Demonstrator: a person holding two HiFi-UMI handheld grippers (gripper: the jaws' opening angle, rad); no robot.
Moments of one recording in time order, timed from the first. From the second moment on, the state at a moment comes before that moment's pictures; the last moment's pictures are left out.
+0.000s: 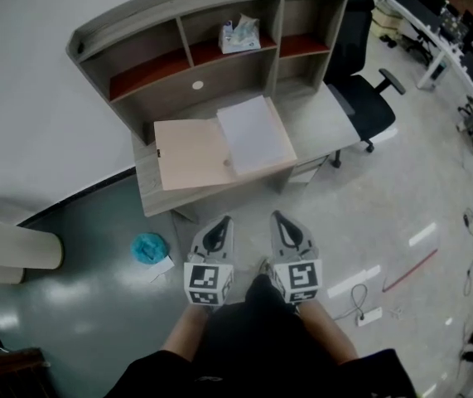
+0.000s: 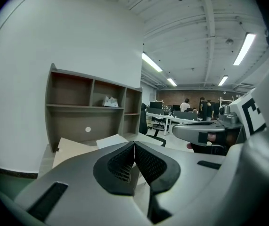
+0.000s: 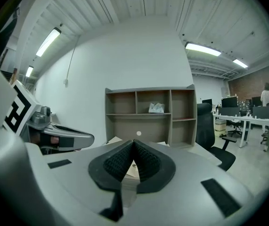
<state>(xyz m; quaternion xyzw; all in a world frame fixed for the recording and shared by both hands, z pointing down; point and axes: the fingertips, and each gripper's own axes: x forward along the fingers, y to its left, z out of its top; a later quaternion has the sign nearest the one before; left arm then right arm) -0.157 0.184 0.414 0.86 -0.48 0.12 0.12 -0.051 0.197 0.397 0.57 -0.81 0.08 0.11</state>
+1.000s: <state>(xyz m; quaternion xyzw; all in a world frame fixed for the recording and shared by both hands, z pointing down) -0.080 0.063 0.457 0.85 -0.47 0.17 0.16 0.065 0.107 0.433 0.59 -0.78 0.13 0.13</state>
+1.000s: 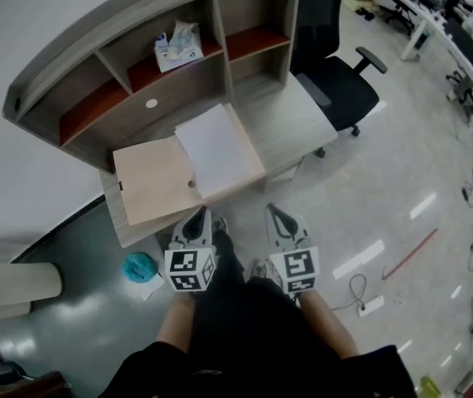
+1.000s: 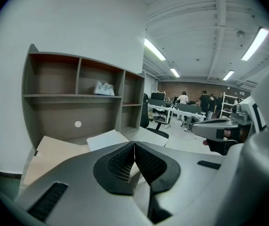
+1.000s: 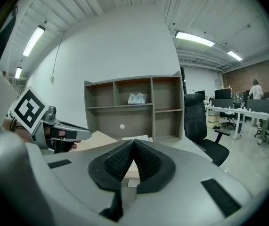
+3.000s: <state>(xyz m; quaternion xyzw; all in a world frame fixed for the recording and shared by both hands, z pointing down) -0.049 -0.141 0.580 0.89 -0.28 0.27 0.25 0.061 -0.037 0.588 0.62 -0.66 0.39 0.16</state>
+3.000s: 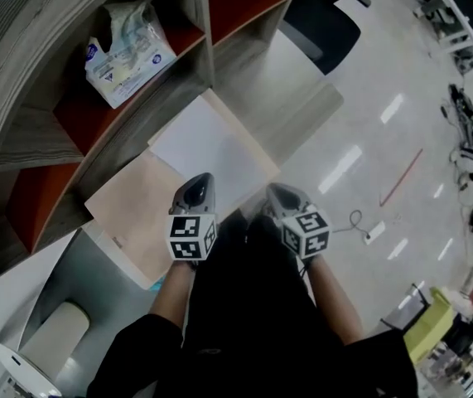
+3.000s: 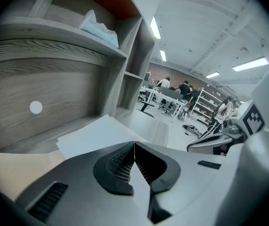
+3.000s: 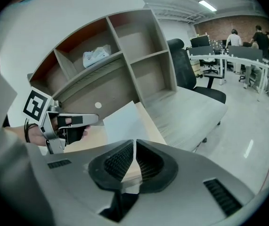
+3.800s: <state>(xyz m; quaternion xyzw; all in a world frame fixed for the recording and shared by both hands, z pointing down) -0.041 -0.128 0.603 0.88 -0.27 0.31 0.25 0.072 -0.046 0.620 0.62 -0.62 0.48 0.08</state>
